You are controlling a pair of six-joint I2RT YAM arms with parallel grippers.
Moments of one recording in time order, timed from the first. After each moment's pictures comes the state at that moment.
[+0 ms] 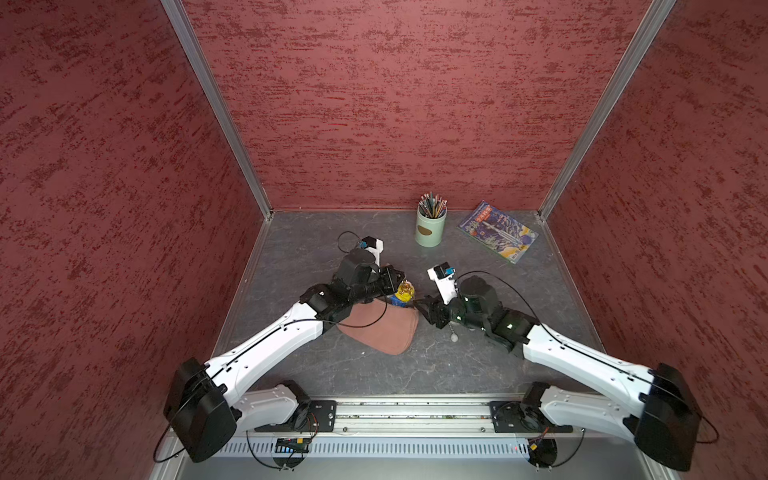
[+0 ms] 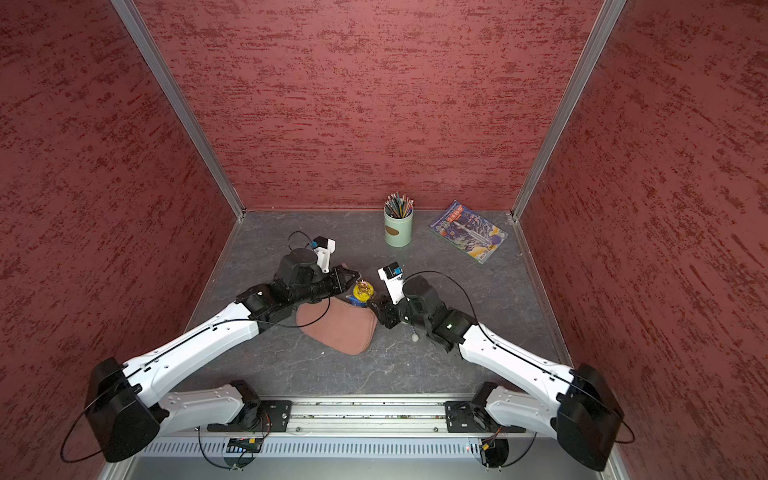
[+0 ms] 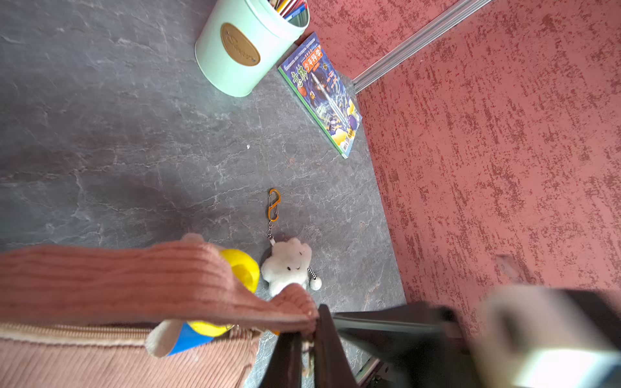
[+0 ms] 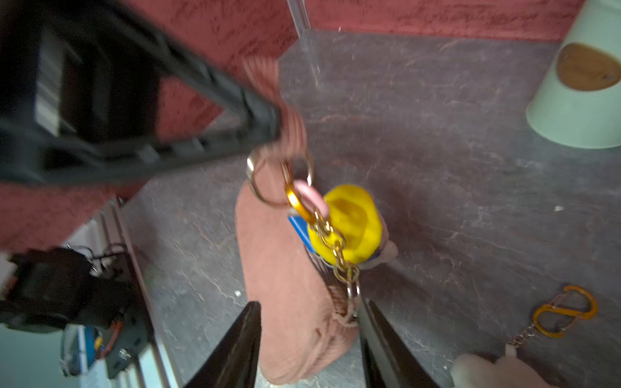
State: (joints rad) left arm -0.69 1.20 0.97 -0.27 0.15 -0.85; right arm 0.81 1.17 0.67 0.03 -0.15 0.27
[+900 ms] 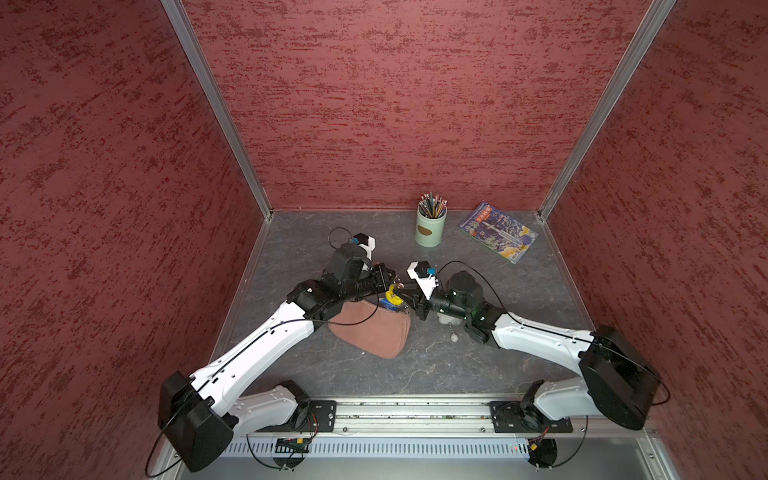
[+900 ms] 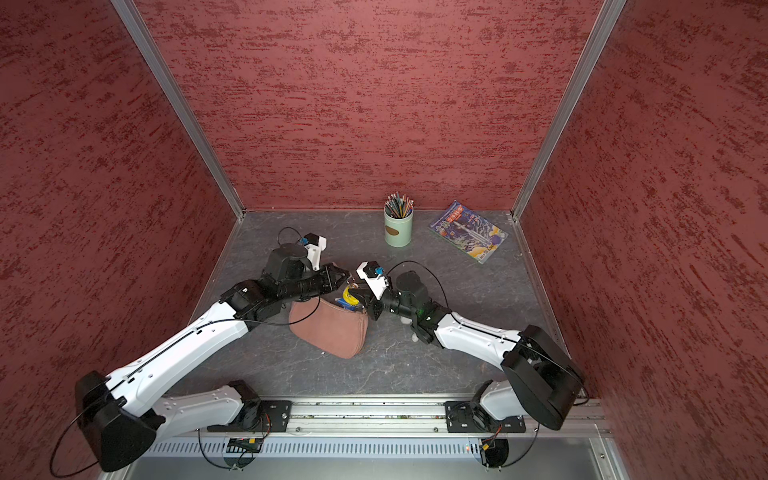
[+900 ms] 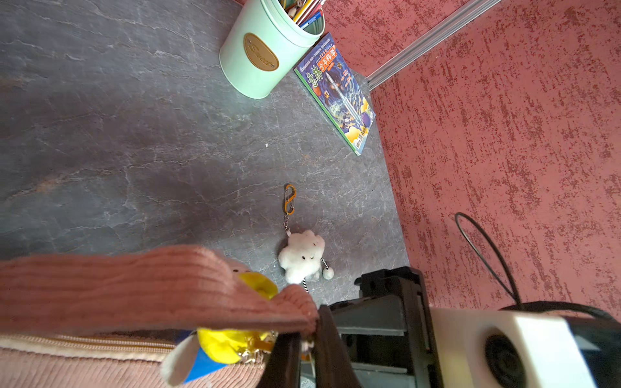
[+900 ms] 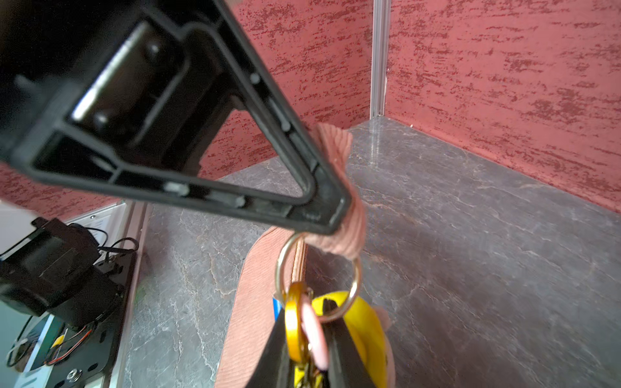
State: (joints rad) left arm -0.61 1.15 1.03 -0.44 0.19 -0.77; right arm 0.76 1.40 0.71 0.49 -0.41 0.07
